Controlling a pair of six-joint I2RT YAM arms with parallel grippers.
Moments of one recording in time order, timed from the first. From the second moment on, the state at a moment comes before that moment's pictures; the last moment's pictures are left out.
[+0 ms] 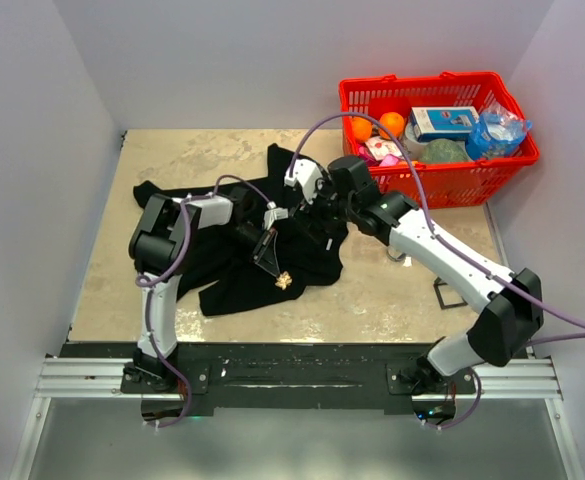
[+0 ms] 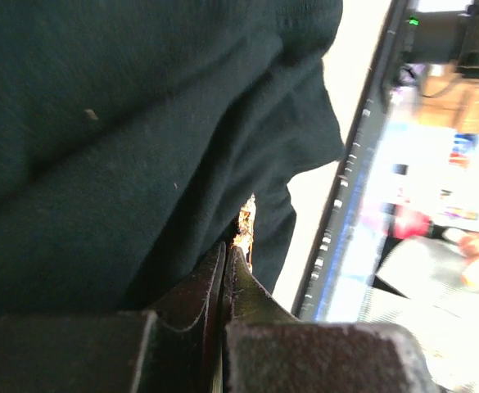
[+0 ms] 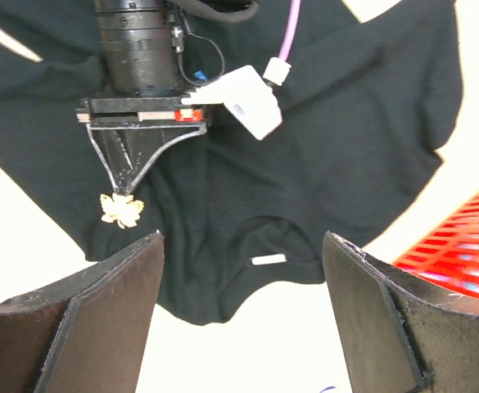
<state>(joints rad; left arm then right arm) -0.35 2.17 1.32 -0.73 1.05 0.28 0.68 1.50 1.35 -0.52 -0.18 -0.35</state>
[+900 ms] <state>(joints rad) -0.34 1.93 1.54 -0.84 0.95 0.22 0.78 1.32 1.10 -0.29 -0.09 -0.67</state>
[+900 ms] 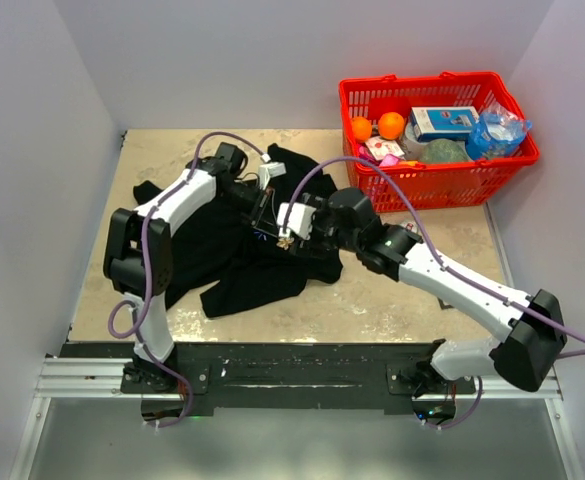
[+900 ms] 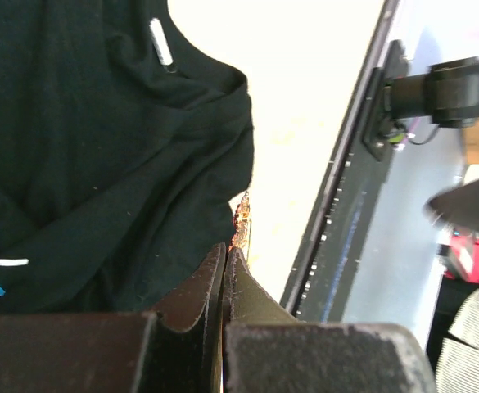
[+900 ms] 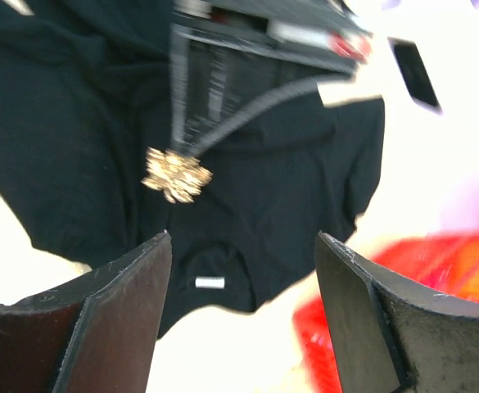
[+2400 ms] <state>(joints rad) -0.43 1.66 1.33 -0.70 0.63 0.30 0.55 1.43 1.32 -0.25 0.10 -0.46</state>
